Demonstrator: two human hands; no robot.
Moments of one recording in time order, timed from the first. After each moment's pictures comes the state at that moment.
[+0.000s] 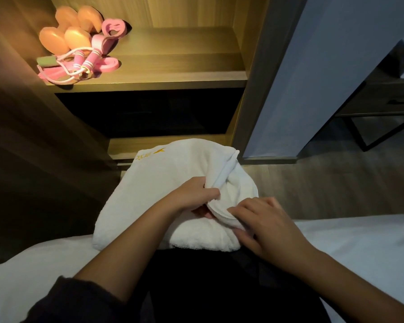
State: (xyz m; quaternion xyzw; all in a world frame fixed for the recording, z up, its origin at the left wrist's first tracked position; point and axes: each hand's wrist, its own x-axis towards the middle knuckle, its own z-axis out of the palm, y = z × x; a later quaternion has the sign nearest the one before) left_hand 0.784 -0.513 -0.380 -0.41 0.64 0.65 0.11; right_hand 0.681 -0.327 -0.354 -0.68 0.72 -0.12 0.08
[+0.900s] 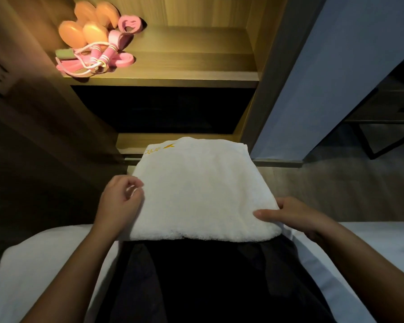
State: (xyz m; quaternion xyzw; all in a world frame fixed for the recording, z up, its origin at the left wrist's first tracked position) left_hand 0.930 -0.553 -0.401 -0.52 0.75 0.35 -0.20; right_hand 0.622 -0.336 -0.374 -0.27 0.75 -0.26 0.55
